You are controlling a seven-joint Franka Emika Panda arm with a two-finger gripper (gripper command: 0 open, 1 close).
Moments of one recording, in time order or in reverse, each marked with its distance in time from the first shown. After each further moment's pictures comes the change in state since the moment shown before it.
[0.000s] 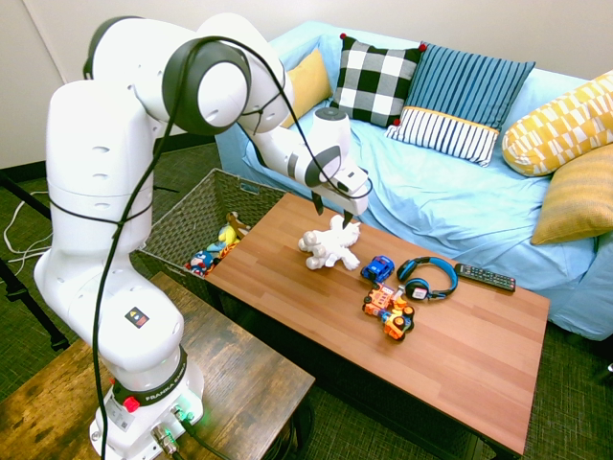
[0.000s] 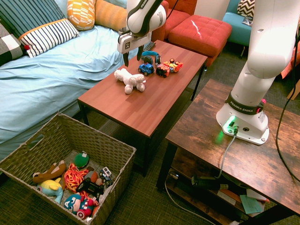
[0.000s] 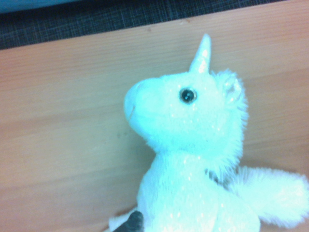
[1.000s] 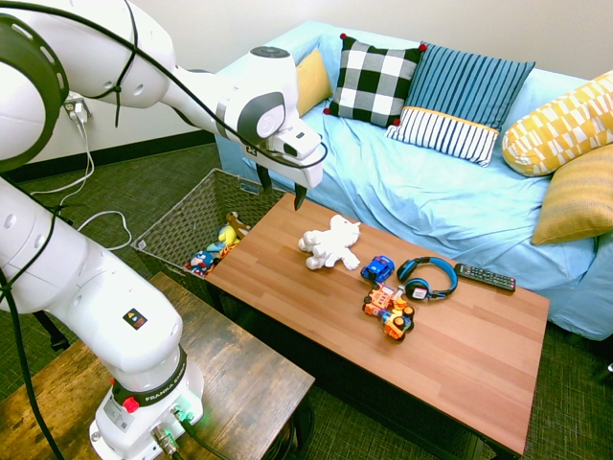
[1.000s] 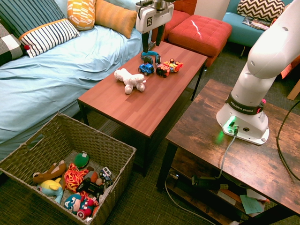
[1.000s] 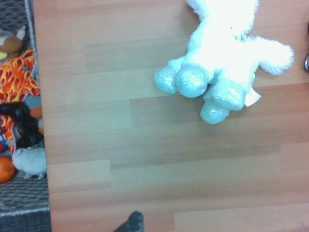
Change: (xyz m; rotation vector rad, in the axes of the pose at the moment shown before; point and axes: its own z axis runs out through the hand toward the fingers) arm -0.122 0.079 -0.186 -0.029 -0.054 -0.083
